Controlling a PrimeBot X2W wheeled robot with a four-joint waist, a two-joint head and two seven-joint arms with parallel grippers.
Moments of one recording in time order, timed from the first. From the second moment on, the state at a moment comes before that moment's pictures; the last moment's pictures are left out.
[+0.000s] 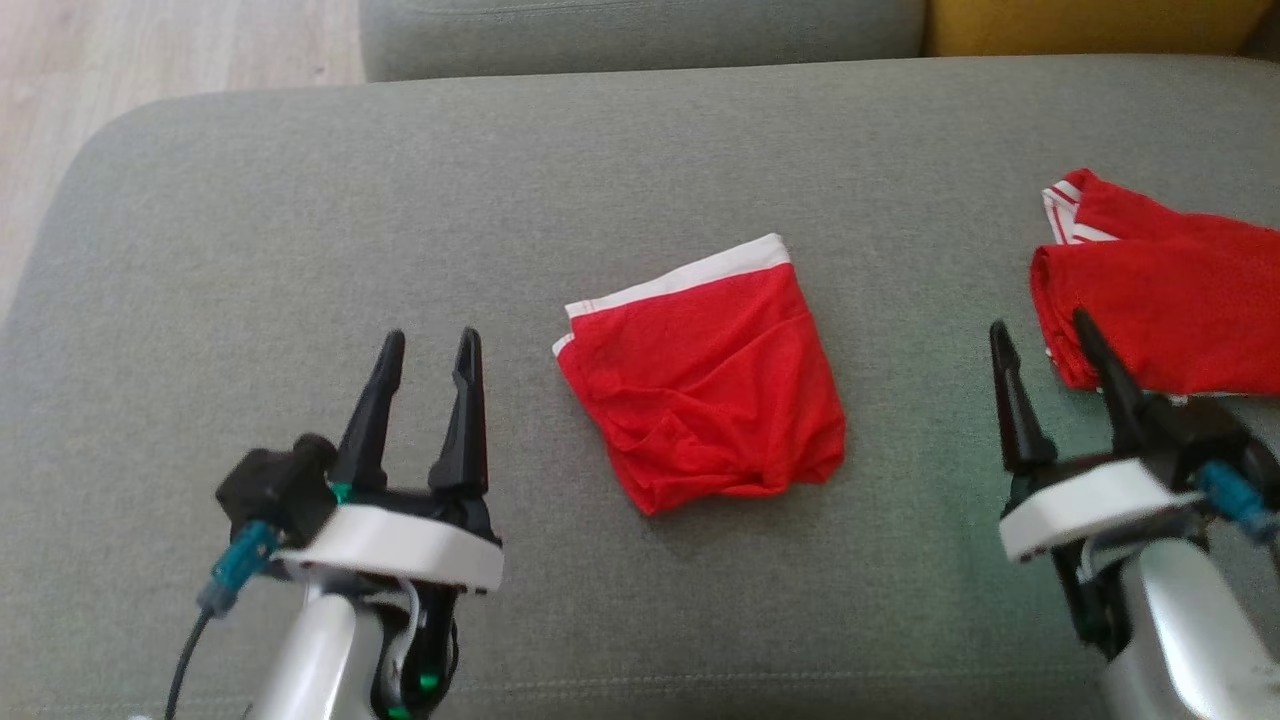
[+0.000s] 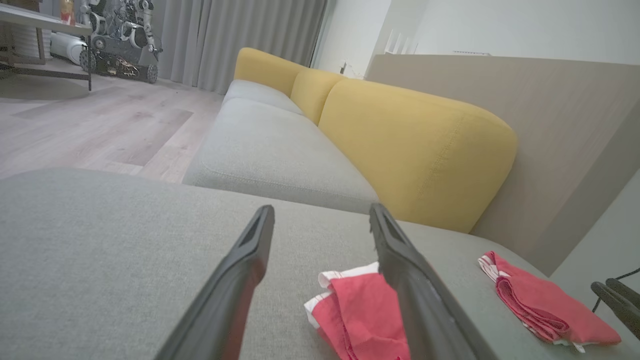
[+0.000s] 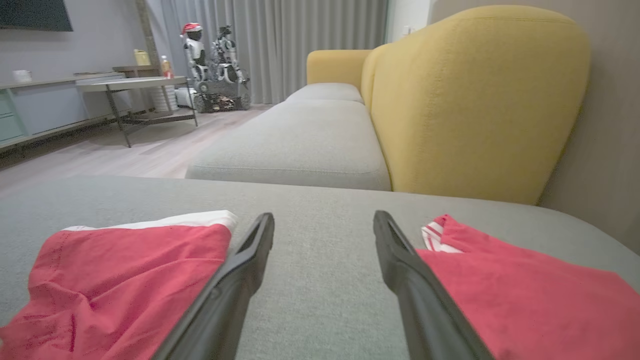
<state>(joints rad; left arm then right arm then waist) -0.12 0.04 -0.28 0.09 -0.38 0.03 -0.26 -0.21 -0.17 0.08 0.34 0.14 0.13 -0.19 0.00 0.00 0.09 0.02</state>
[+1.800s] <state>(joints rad) -0.15 0.04 -0.31 0.10 -0.36 0.02 -0.26 -0.55 -0.23 0.39 0.69 0.05 0.13 -0.21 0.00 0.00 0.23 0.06</state>
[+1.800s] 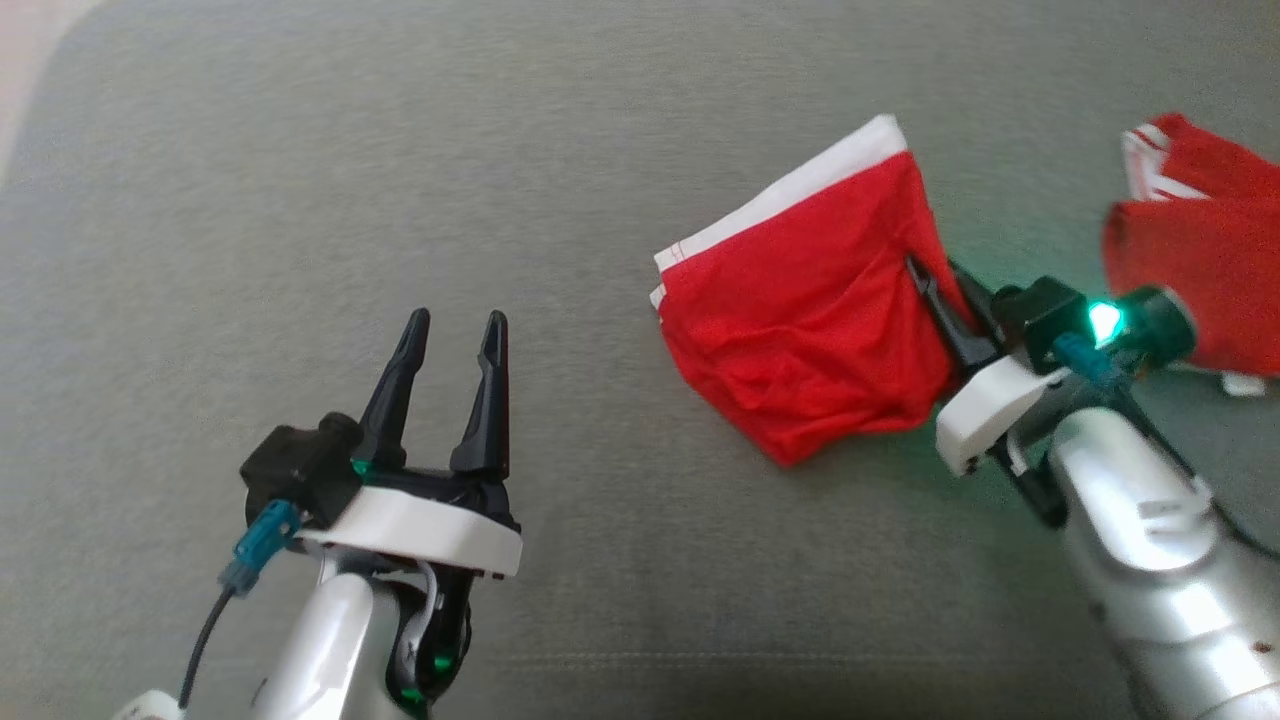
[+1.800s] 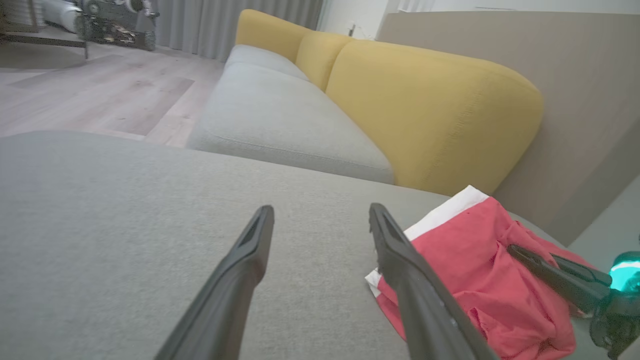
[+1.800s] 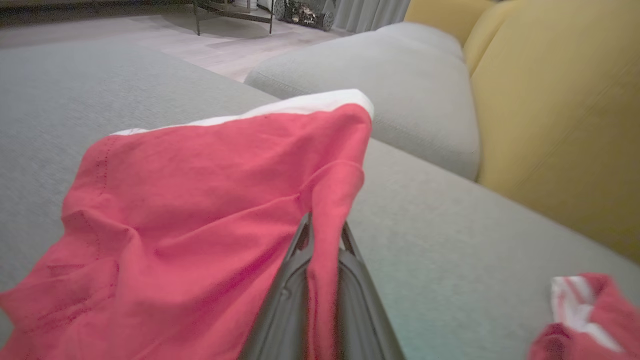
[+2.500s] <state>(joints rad) -0.35 0.04 -0.31 0.10 -0.25 -0.05 -0.26 -0.81 -0.64 0.45 0.60 0.22 0.13 0.01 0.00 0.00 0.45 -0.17</state>
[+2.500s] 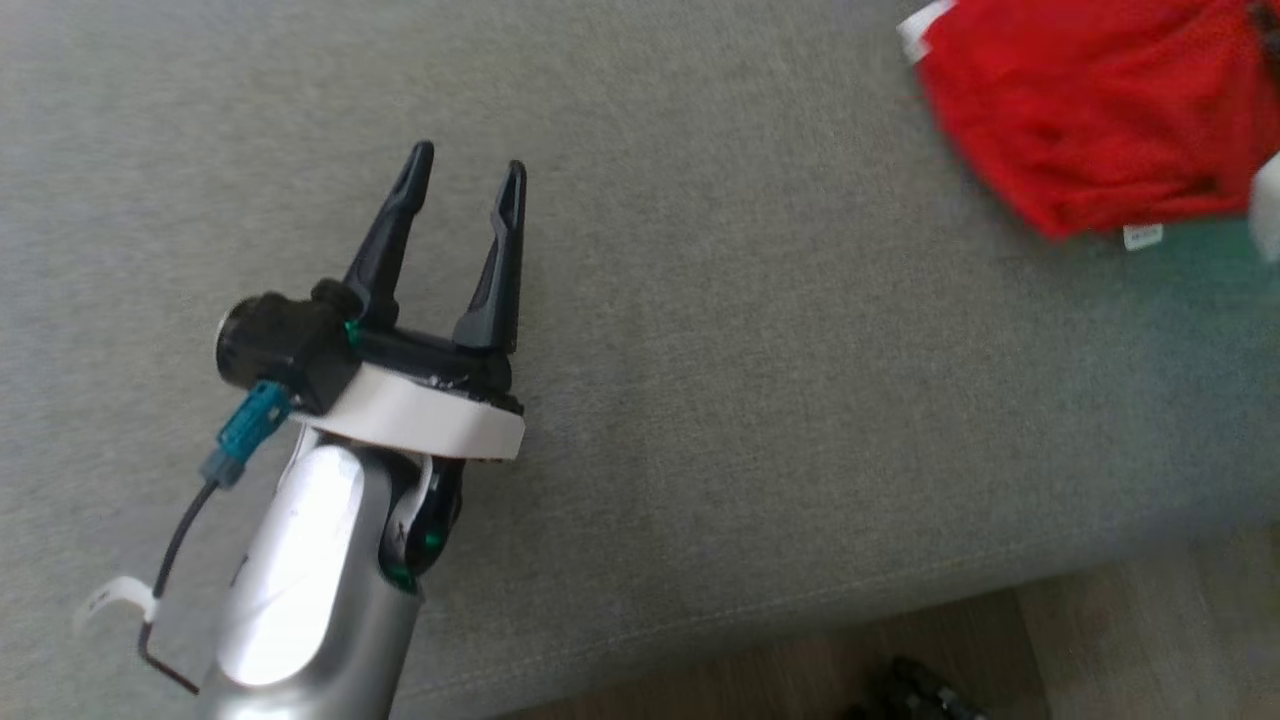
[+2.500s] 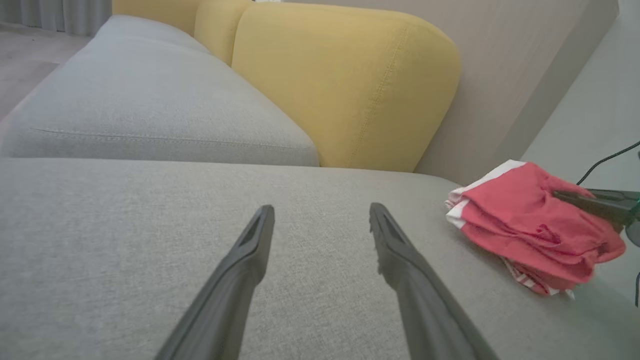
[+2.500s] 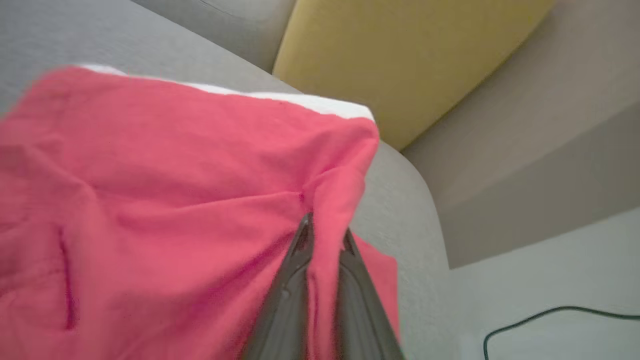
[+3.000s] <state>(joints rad) -0.38 0.04 -0.28 0.12 -0.23 -0.07 -0.26 -0.81 -0.56 0.24 0.61 0.21 0.13 0.05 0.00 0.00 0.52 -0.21</state>
